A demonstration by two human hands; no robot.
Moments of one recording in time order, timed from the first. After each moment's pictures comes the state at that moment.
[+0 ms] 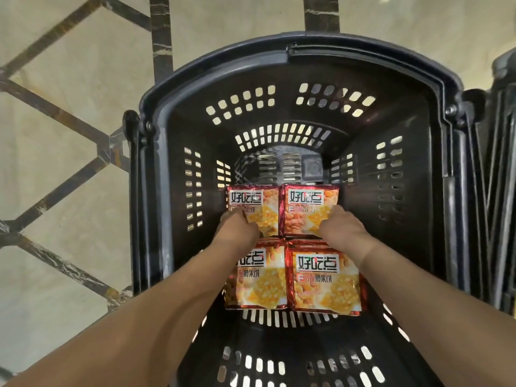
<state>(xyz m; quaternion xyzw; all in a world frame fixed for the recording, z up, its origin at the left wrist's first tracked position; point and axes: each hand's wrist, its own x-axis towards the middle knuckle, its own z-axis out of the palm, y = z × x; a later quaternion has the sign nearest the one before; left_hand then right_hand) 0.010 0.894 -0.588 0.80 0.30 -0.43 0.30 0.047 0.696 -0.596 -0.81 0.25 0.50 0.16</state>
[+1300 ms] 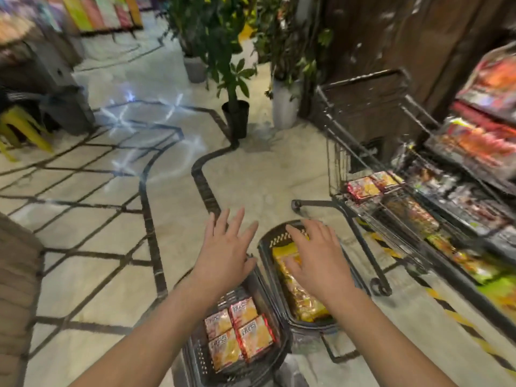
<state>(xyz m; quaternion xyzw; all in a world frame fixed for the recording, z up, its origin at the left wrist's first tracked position) -0.070 0.759 0.114 0.96 -0.29 -0.01 -0.03 -0.140 0.568 0.100 -0.99 0.04 -0.04 0.12</state>
